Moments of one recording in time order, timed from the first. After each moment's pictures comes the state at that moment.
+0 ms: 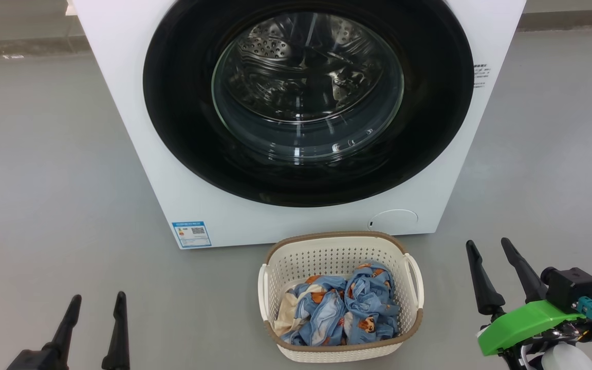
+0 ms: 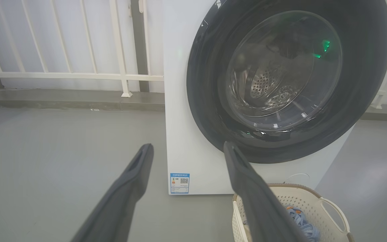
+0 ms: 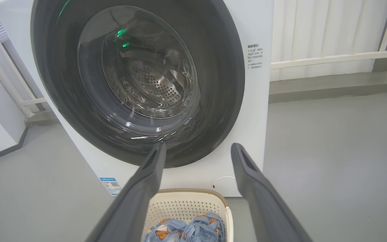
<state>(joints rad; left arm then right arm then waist) -0.02 0.15 0.01 0.29 -0.28 -0.13 -0.25 -0.14 -0.16 0.12 0.40 0.40 0.12 -0.25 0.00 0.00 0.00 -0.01</state>
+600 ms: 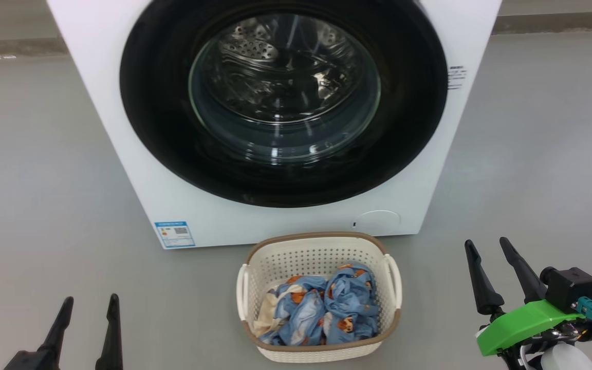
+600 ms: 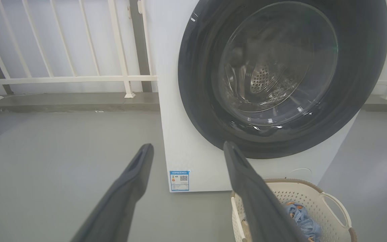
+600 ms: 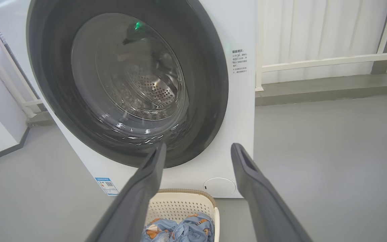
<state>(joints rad) -0.02 0.16 0.03 0.31 -0.23 -0.13 -0.25 -0.14 -0.16 0.12 0.39 0.40 0.12 -0.25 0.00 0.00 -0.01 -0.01</state>
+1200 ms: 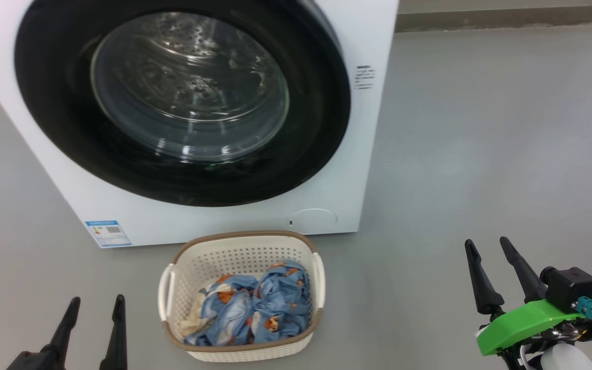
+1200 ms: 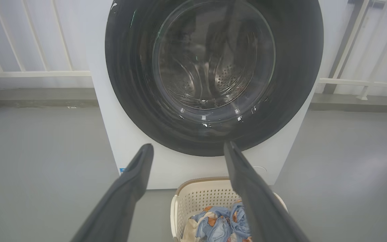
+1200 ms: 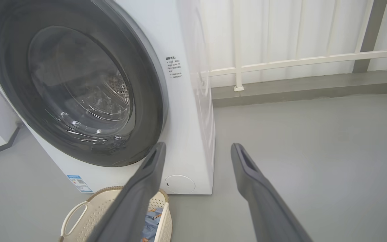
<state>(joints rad) -0.02 0.14 0.05 0.31 -0.23 -0.13 -0.25 -0.14 -0.16 0.12 0.39 0.40 0.12 -0.25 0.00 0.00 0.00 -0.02</state>
